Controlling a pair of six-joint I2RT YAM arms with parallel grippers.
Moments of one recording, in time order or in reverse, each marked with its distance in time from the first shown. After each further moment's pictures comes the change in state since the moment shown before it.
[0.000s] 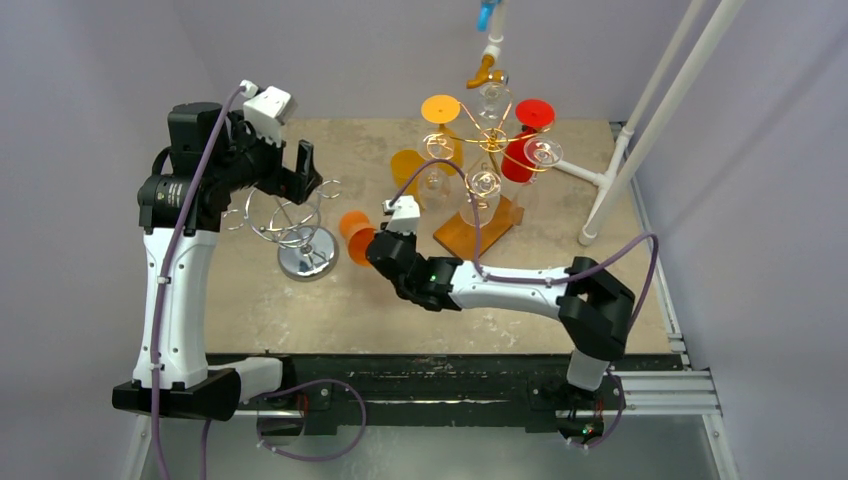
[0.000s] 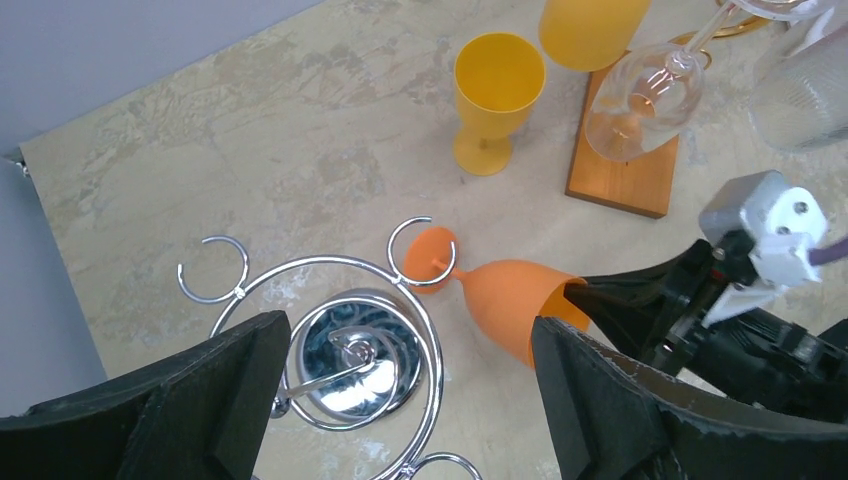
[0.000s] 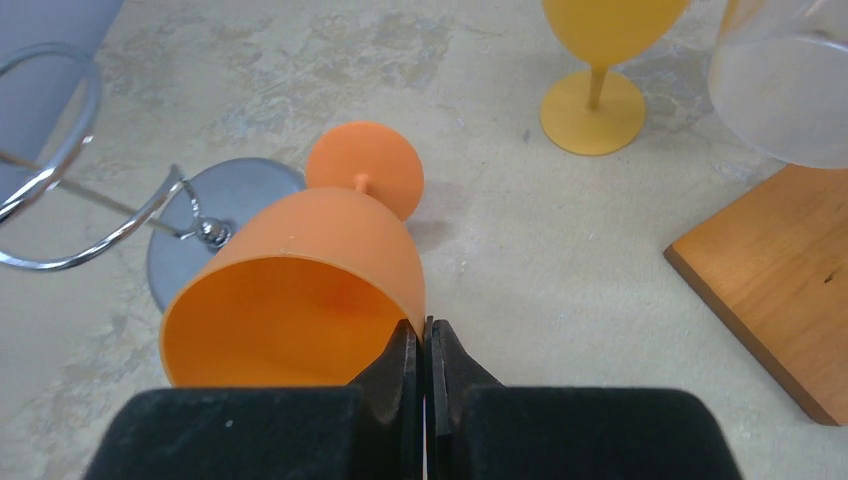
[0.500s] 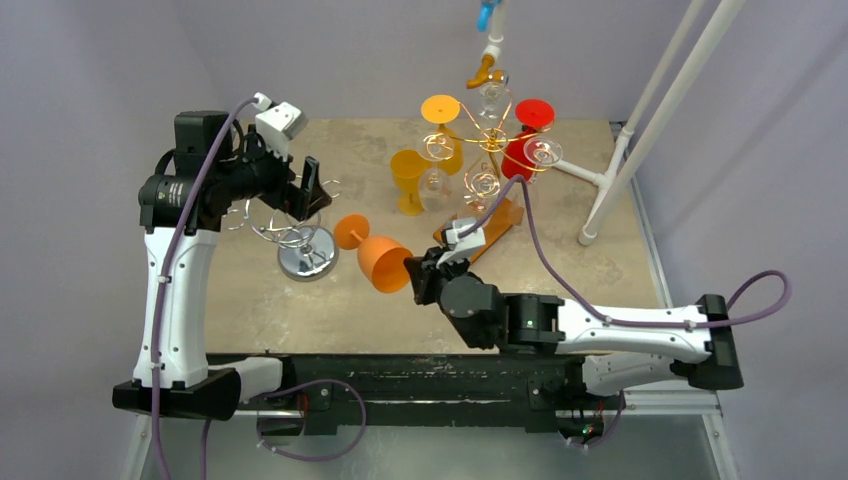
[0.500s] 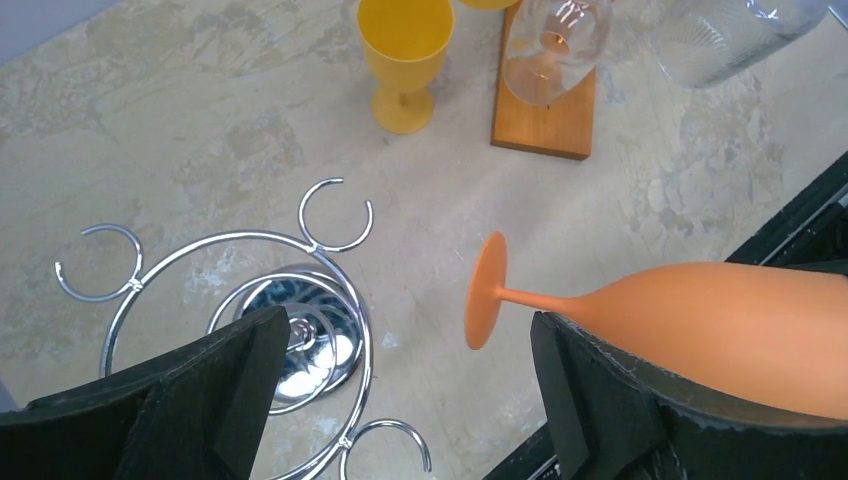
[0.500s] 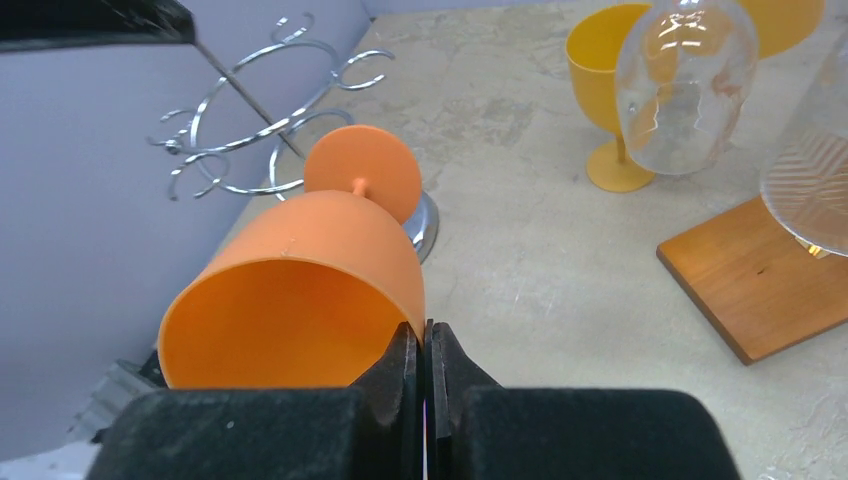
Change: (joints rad) left arm 0.000 0.003 -0.005 -0.098 0.147 0.034; right arm 0.249 -0.541 -0.201 -0.076 0.117 -0.056
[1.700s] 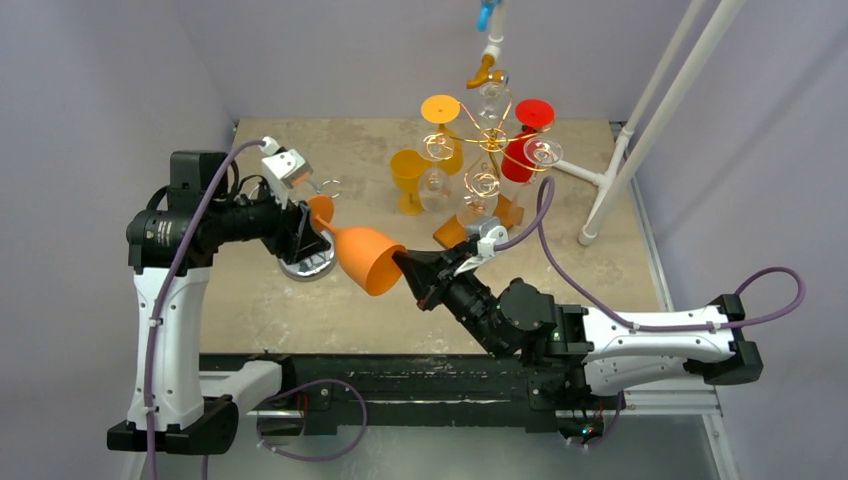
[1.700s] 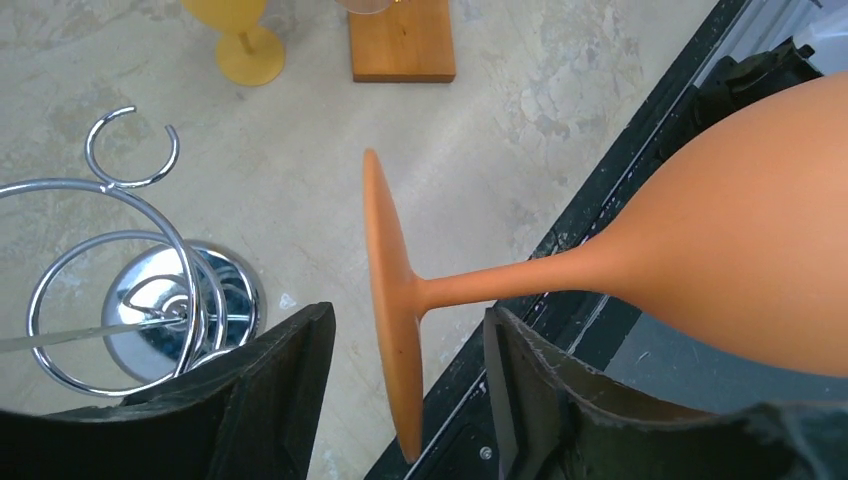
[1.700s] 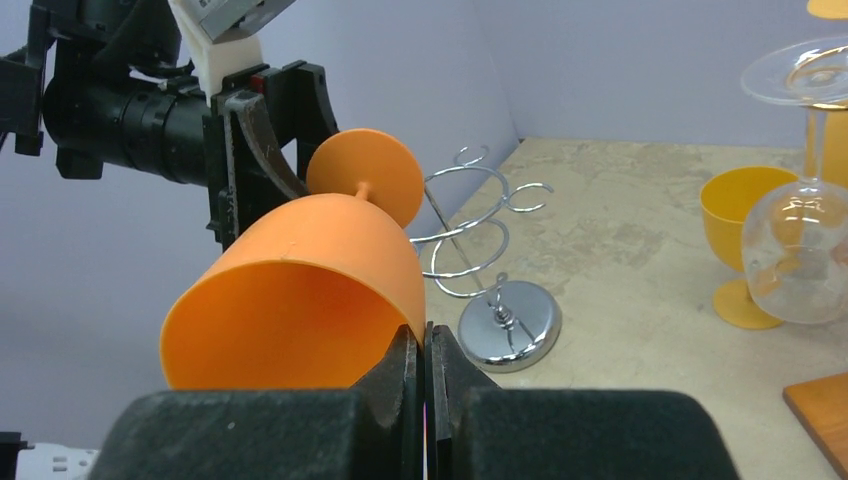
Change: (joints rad) left arm 0.000 -0.151 -0.101 -0.224 0.220 0.146; right arm 0.138 -0.150 -0.004 0.326 -0.040 -0.299
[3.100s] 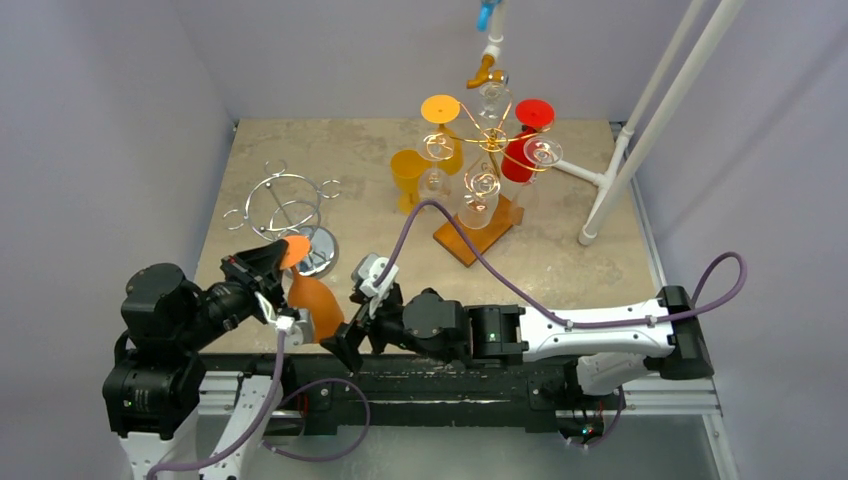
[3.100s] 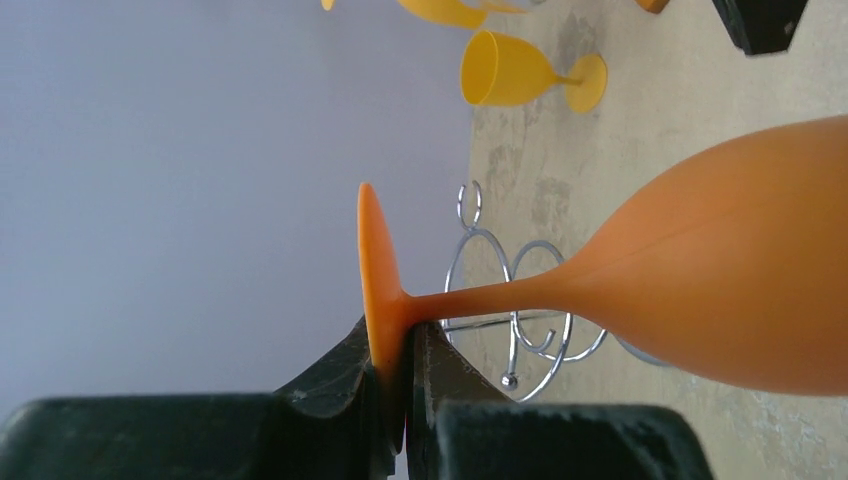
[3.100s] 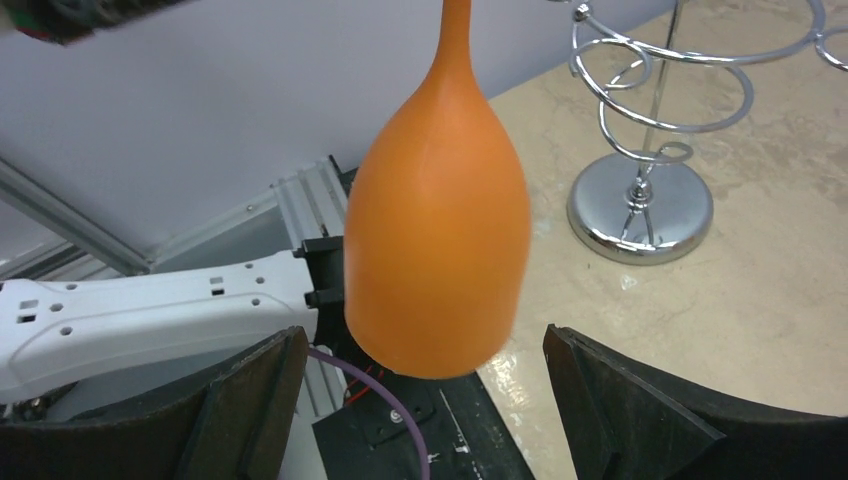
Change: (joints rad) left arm 0.004 -0.542 -0.264 0.230 -0.095 1.037; right arm 0.001 0.297 0.179 -0.257 -0.470 -0.004
